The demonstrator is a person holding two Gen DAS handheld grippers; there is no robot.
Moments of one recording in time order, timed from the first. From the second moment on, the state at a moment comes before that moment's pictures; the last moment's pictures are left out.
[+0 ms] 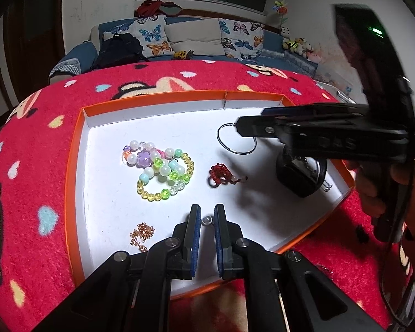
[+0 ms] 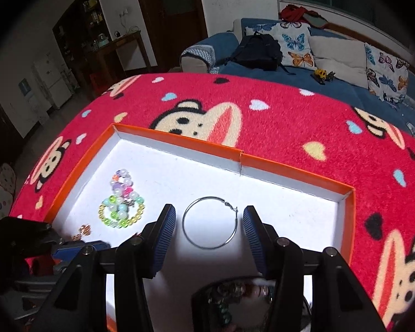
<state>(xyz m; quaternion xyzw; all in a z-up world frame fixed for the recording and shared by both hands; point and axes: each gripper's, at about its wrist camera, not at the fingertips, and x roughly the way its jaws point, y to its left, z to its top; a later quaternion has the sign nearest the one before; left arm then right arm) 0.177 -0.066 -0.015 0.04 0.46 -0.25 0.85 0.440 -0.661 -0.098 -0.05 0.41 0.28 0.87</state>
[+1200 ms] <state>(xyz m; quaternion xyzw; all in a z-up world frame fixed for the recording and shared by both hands) 0.006 -0.019 -0.008 0.07 0.42 -0.24 0.87 0.283 -0.672 -0.132 -0.06 0.40 0.33 0.85</state>
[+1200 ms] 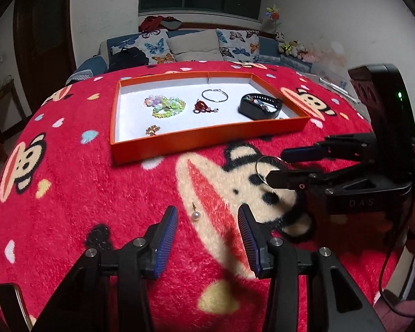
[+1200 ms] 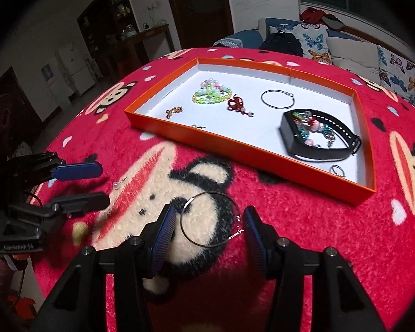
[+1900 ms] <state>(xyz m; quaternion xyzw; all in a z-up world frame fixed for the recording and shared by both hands) 0.033 -0.027 -0.023 0.11 0.44 -0.24 0.86 0.271 -0.660 -0.136 -0.14 0.38 0.33 0.85</state>
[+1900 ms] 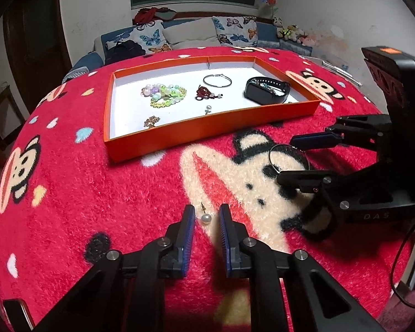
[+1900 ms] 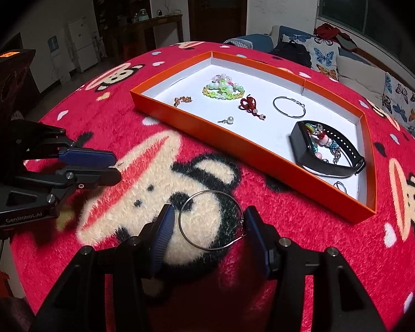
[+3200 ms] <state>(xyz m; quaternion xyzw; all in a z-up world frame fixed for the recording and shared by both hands) 0.137 -0.028 0.032 0.02 0.41 -0.25 0.88 0.334 -0.673 -0.084 -0.02 0.35 0.34 0.87</state>
